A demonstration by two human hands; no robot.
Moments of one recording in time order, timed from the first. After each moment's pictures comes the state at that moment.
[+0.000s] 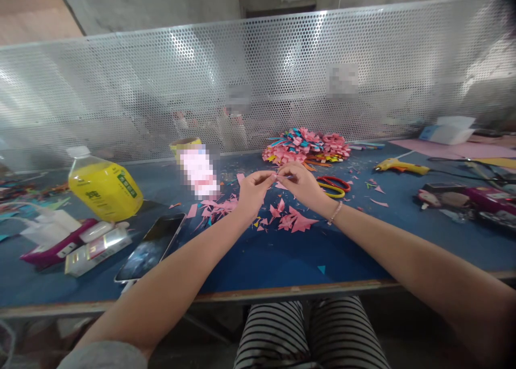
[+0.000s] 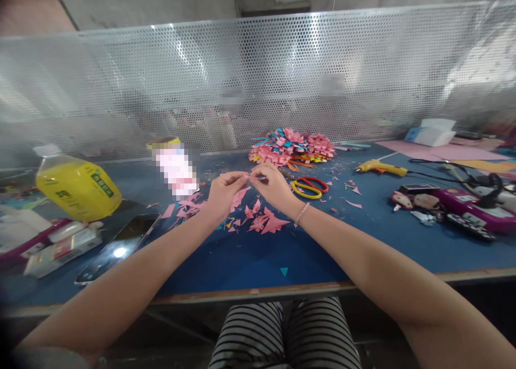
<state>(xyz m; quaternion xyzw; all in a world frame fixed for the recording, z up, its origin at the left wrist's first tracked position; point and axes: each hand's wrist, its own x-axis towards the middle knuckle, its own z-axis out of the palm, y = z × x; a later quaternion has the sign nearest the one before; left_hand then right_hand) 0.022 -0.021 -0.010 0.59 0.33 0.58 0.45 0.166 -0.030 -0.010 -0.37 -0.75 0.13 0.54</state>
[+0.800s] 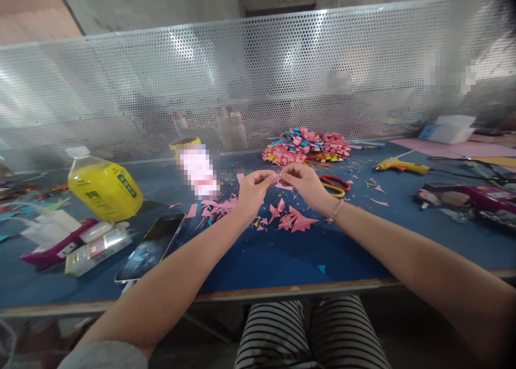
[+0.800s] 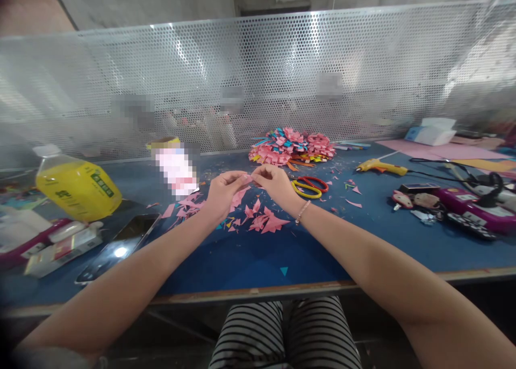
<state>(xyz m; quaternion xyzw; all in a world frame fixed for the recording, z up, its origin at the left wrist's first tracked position) 0.024 -0.028 -0.003 0.56 0.34 0.57 0.49 0.165 -0.029 -0.008 -0.37 -0.63 0.37 0.57</state>
